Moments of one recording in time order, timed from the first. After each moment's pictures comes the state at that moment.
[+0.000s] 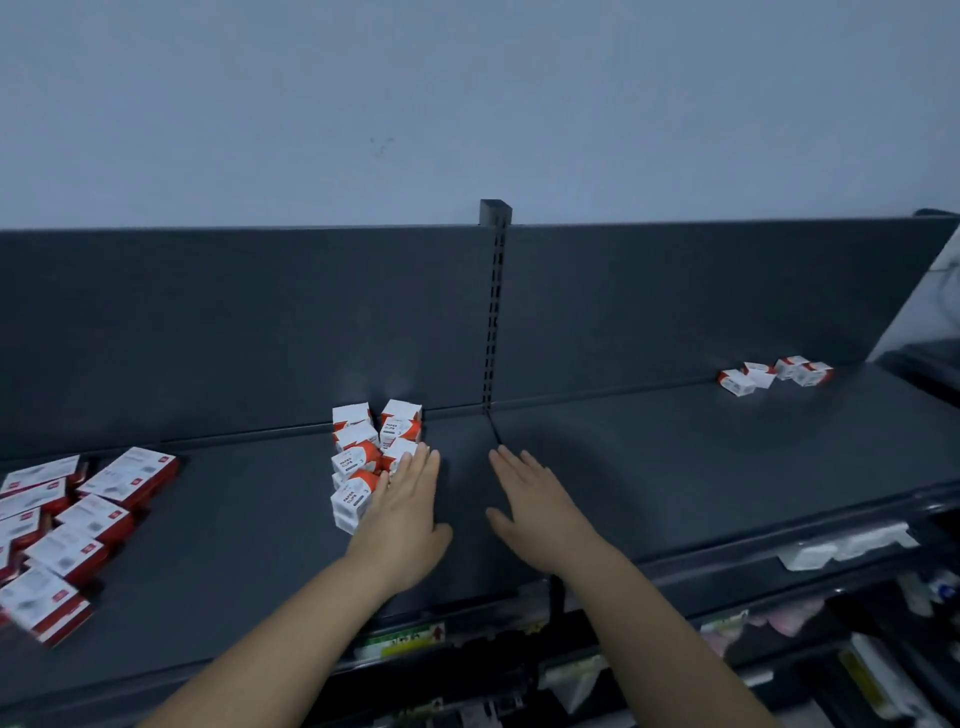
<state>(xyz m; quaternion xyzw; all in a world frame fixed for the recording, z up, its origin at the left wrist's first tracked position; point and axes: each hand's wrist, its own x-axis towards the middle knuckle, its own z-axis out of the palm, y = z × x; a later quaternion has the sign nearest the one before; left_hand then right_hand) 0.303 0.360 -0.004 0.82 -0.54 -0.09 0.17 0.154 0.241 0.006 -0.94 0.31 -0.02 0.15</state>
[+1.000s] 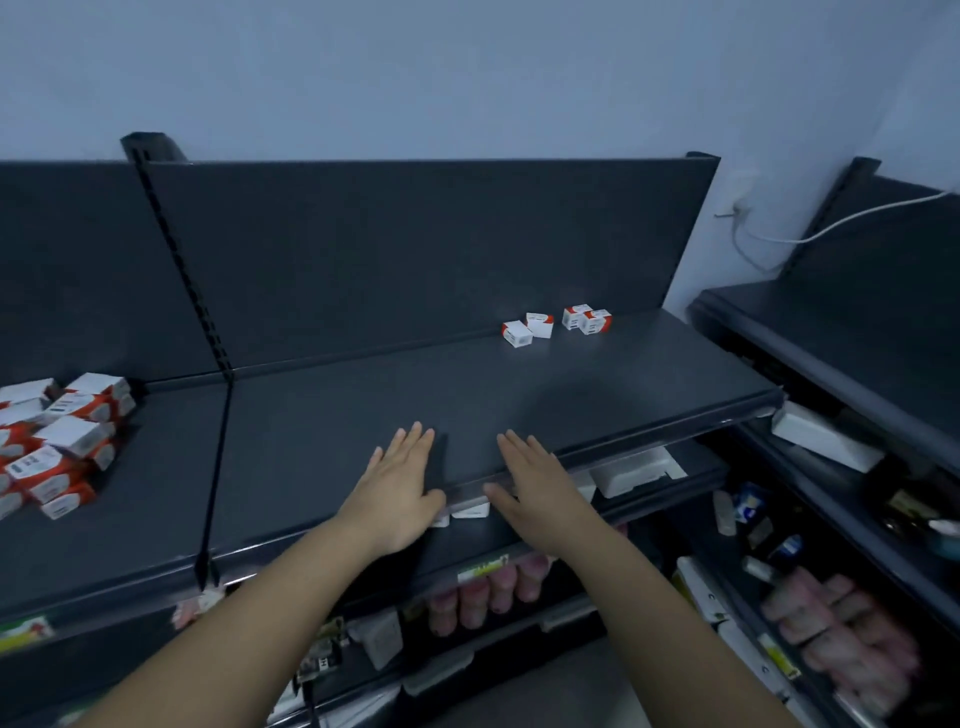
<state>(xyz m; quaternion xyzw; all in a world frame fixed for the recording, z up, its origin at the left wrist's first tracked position) -0.007 0.164 0.004 0.76 -0.60 -0.19 0.16 -0.185 0.069 -0.002 -0.90 0.39 -0.04 0.20</state>
